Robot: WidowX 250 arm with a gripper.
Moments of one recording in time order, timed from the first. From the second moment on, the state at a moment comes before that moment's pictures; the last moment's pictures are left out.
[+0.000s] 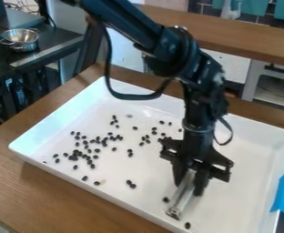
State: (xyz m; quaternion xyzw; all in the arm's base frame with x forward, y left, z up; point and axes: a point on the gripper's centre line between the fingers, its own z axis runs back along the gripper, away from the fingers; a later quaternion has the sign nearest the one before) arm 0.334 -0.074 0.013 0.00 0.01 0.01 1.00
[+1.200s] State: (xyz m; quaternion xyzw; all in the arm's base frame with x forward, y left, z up) arm 0.322 0.076 0.010 0.05 0.05 -0.02 1.00
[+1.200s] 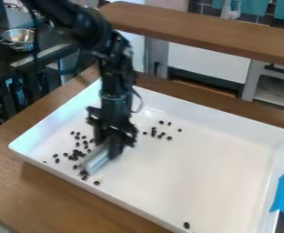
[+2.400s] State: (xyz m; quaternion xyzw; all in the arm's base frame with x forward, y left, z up) arm 0.318 0.012 0.050 -0.03 0.00 0.05 1.00
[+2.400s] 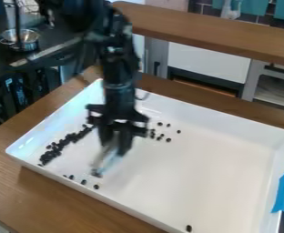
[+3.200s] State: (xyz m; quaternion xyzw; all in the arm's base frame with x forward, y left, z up) arm 0.332 -0.119 0.047 -0.02 0.04 0.13 0.99
